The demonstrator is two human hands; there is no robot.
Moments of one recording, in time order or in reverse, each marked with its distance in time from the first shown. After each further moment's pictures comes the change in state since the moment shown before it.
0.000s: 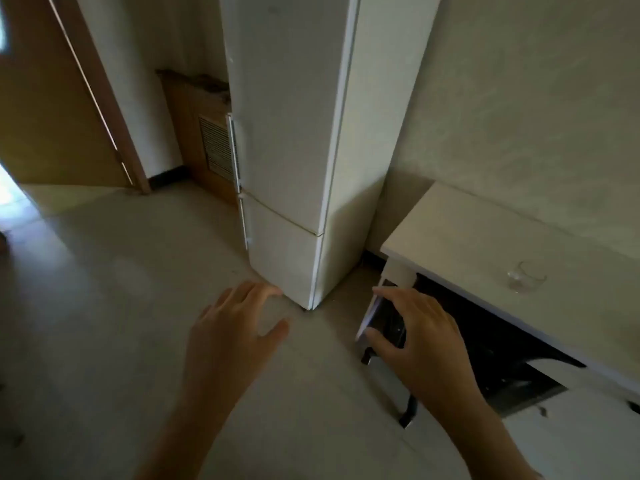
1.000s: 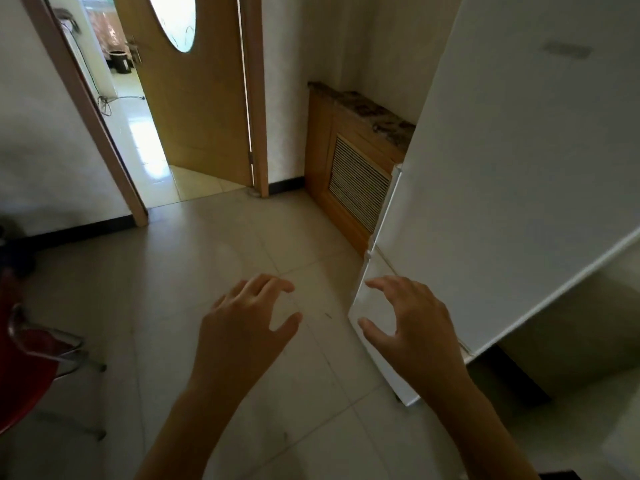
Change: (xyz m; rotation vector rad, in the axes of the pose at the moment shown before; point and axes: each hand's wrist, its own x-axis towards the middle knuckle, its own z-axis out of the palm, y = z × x) left_hand 0.270 -0.322 -0.016 0.163 0.035 -0.296; right_hand 0.395 -0.240 0.211 0.075 -0.175 -0.406
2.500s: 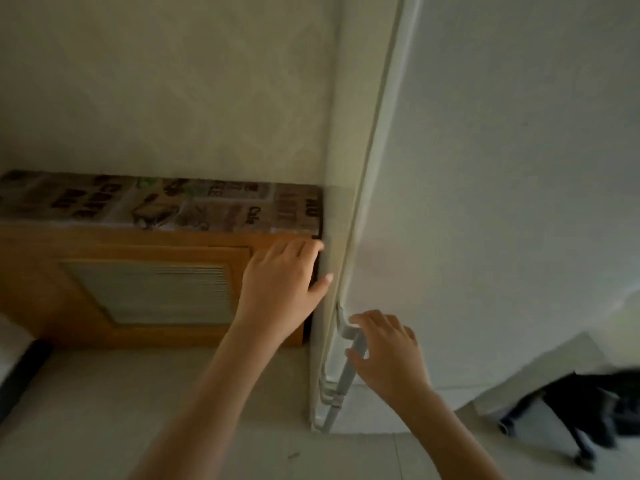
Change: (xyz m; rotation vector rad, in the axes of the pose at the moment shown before) left_hand 0.675 0.083 0.248 -0.342 -0.174 1.177; right_hand 0.479 0.156 0.099 -0.160 0.203 1.050
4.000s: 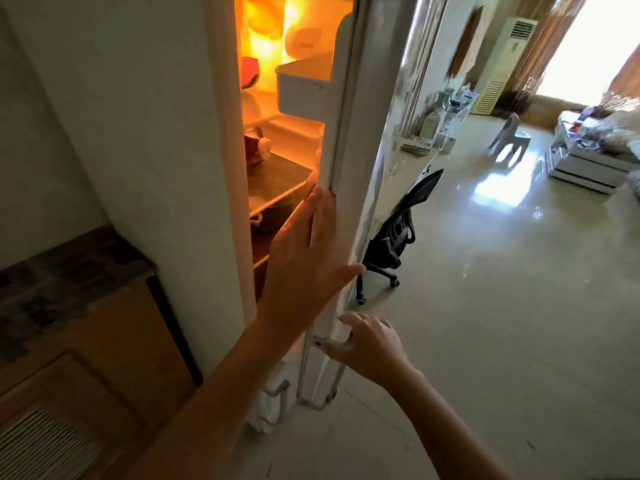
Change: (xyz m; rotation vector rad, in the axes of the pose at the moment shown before) left_hand 0.022 0.055 0.000 -0.891 0.030 0.759; right_hand -0.083 -0.055 0.032 -0.020 0.297 0.842
